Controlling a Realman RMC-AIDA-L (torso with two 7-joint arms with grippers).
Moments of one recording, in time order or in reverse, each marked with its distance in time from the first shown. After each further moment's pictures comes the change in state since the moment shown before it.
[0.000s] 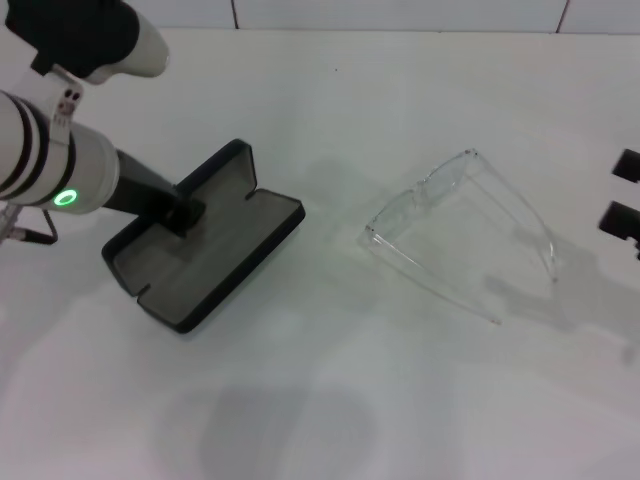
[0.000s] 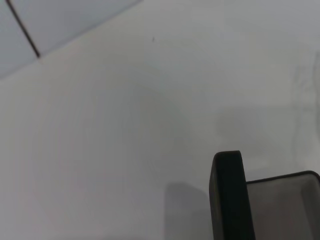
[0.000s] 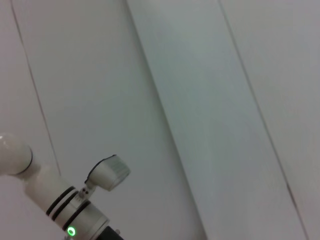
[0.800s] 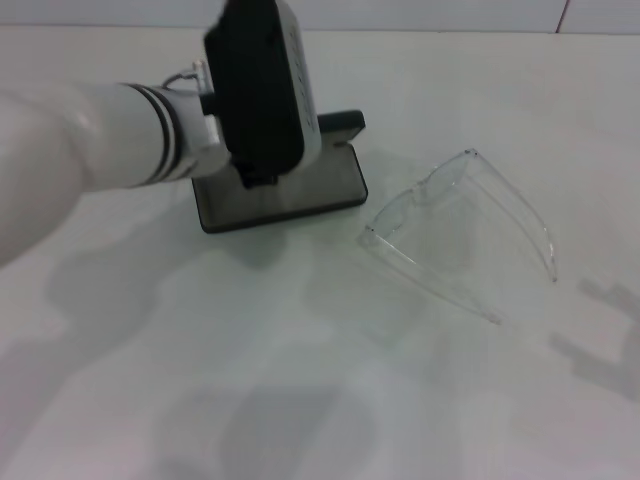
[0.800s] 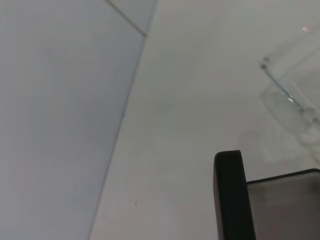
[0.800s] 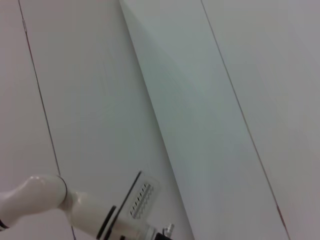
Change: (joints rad) left arm -0.042 -0.003 0.285 -0.147 0.120 -0.496 0.563; right arm -0.166 -0.029 0.123 0.005 -0.010 -0.201 -0.077
